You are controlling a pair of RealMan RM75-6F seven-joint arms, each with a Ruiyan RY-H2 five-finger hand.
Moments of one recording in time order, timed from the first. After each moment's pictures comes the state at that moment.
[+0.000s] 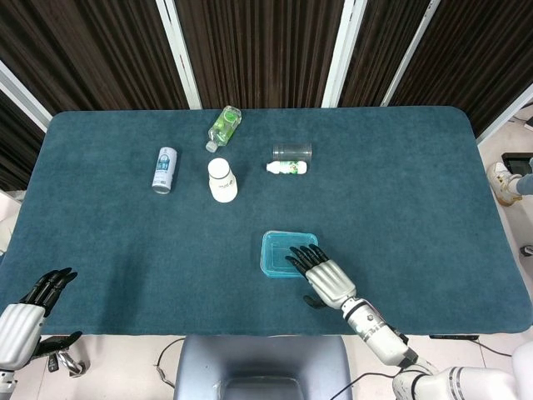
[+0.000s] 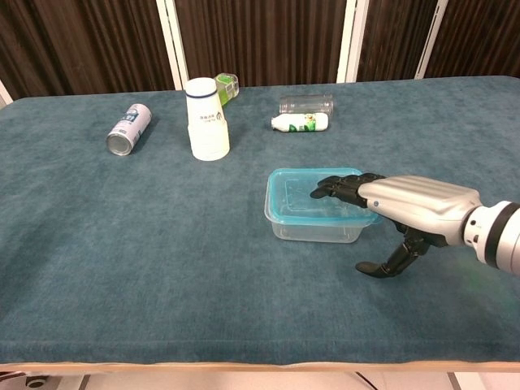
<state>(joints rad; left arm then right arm) -0.05 -1.02 0.08 -1.68 1.69 1.53 -0.09 0.60 -1.54 0.01 -1.59 -1.27 0.96 -0.36</state>
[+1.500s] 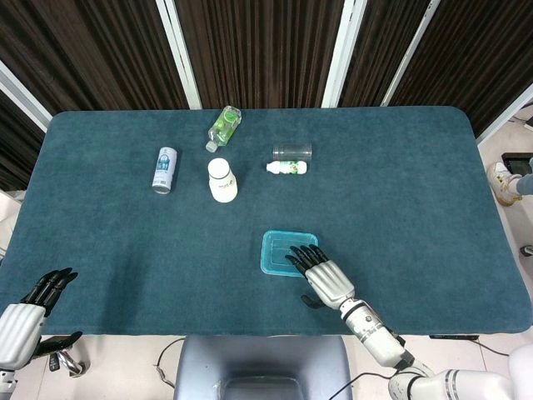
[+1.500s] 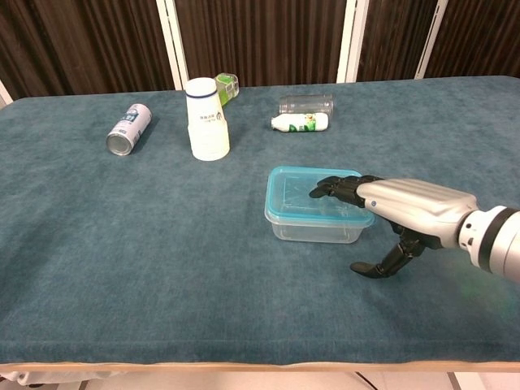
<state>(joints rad) -0.05 -1.02 0.08 -1.68 1.69 1.52 -0.09 0.58 -1.57 0.03 -1.58 -1.27 0.98 -0.33</state>
